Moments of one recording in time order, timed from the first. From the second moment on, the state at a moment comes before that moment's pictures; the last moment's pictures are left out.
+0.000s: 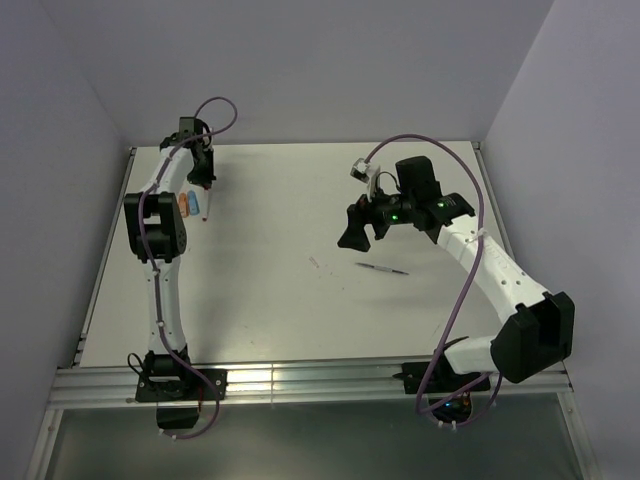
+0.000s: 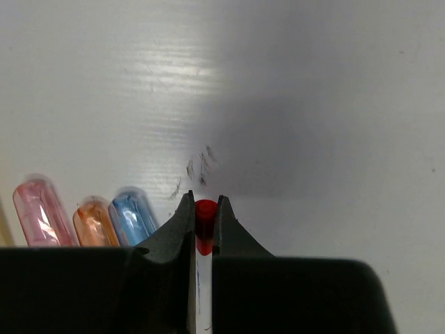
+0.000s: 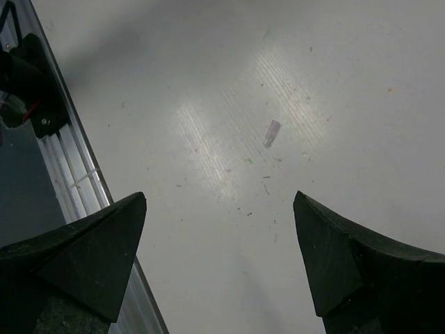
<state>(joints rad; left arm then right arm) -0.01 2.44 2.18 -0.77 -0.03 -0.04 0.37 1.33 1.19 -0.60 -0.72 -0.20</state>
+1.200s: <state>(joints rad) -0.01 2.44 2.14 -0.67 -0.06 0.07 0.31 1.34 1.21 -0.70 -0.67 -0.28</state>
